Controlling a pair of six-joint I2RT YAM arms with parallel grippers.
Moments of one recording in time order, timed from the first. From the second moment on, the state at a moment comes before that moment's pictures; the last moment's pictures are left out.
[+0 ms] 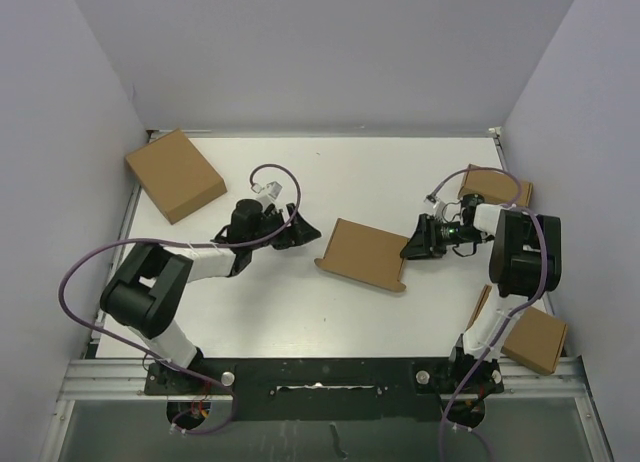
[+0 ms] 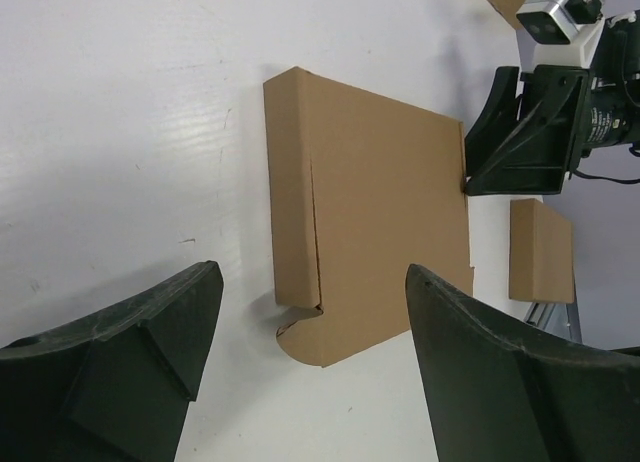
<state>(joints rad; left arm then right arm) -0.47 1.64 0.69 0.53 0.40 -0.74 -0.16 1.88 1.03 -0.64 -0.94 -0.29</state>
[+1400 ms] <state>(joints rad) -0.63 1.80 0.60 0.78 0.39 -1.16 -0.25 2.00 1.06 -0.64 -1.11 -0.20</state>
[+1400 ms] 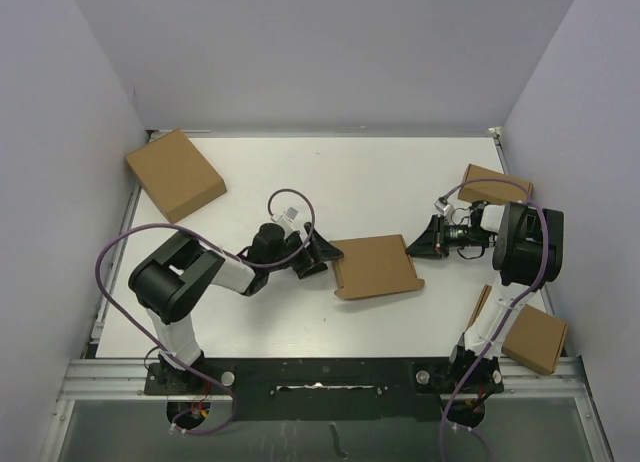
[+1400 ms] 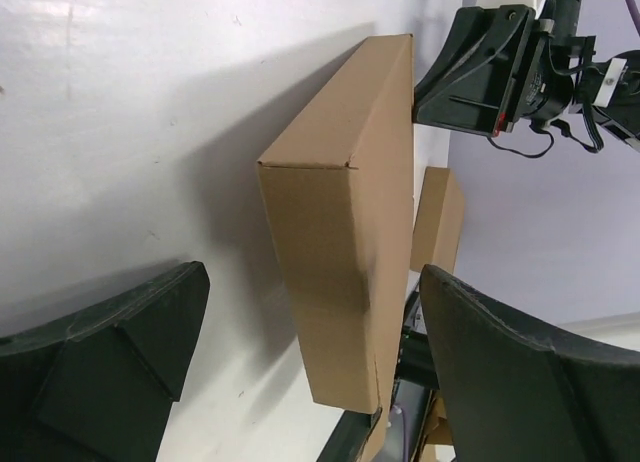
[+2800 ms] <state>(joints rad) -0.56 1.71 0.65 0.61 0.30 -1.60 0.06 1.36 1.14 -0.76 -1.07 -0.94</state>
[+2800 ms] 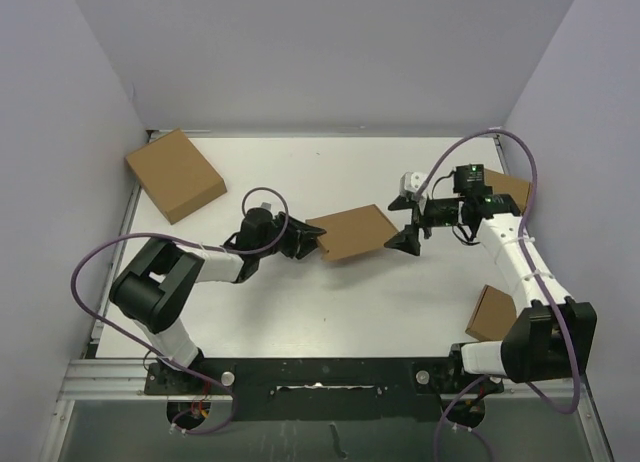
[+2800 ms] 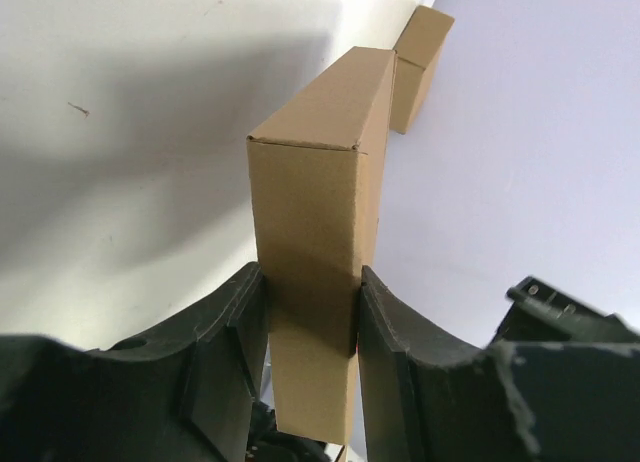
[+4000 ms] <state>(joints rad) -0.48 1.70 0.71 0.49 0.43 -1.77 0.52 1.45 0.83 -0.15 -0.39 -1.33</state>
